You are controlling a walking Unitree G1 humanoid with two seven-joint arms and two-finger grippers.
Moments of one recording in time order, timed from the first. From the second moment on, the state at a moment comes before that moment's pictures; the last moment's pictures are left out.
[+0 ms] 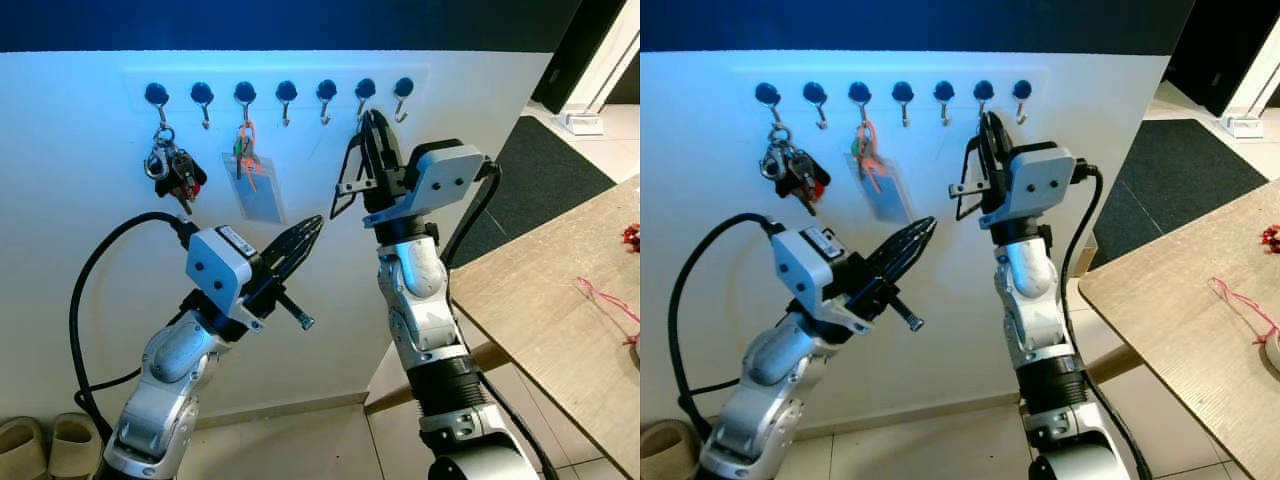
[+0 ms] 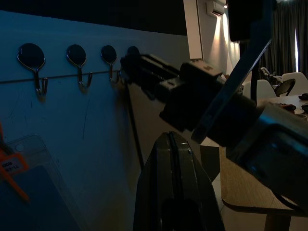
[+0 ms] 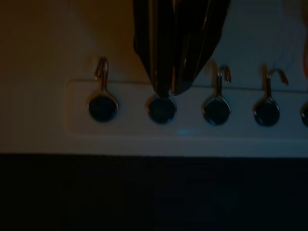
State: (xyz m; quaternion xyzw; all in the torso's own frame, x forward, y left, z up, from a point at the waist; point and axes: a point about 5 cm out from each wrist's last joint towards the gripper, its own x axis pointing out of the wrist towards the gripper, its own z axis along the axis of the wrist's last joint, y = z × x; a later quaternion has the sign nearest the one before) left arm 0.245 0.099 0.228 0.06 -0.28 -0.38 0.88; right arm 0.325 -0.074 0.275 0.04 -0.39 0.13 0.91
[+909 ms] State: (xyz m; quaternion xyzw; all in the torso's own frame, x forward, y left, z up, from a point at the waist) left arm 0.244 0.097 0.228 0.06 -0.28 -0.38 0.88; right arm 0.318 -0.071 0.288 0.05 -0.41 0.13 0.90
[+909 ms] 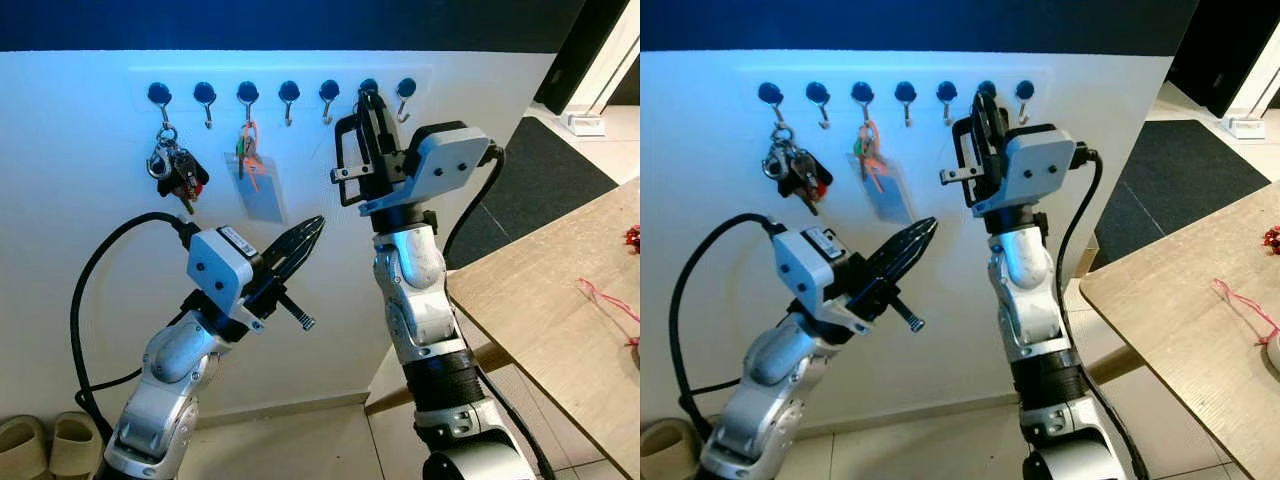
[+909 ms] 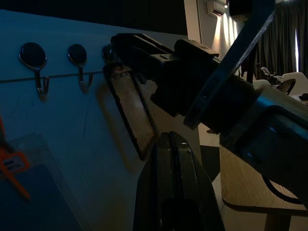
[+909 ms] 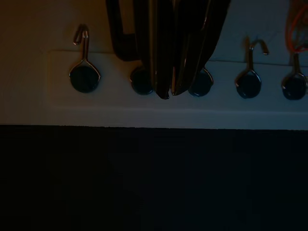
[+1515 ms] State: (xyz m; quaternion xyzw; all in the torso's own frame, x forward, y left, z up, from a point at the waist) left arm 0.244 0.096 0.229 0.05 -0.28 -0.38 0.88; right arm 0.312 -0.082 0.280 0.05 -0.40 0.10 0.91
